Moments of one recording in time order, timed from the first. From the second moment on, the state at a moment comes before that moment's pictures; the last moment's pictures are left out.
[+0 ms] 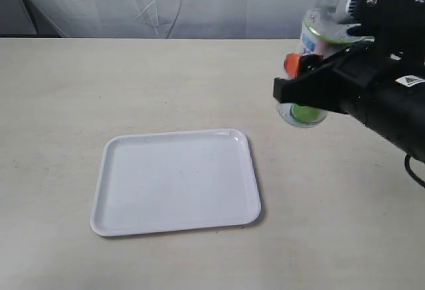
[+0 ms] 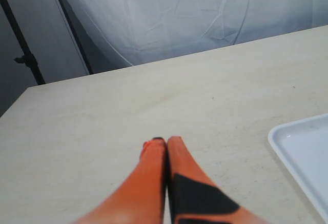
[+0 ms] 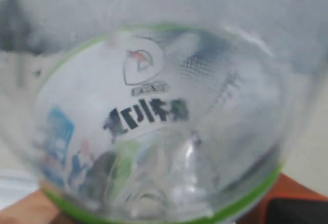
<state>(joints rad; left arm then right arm) -0.04 0.00 0.00 0.05 0.25 0.12 0.87 1.20 -0.54 1.10 -0.42 -0.88</state>
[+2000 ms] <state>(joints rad) -0.04 0.00 0.00 0.05 0.25 0.12 0.90 2.00 -0.89 -0.27 -0.59 0.19</state>
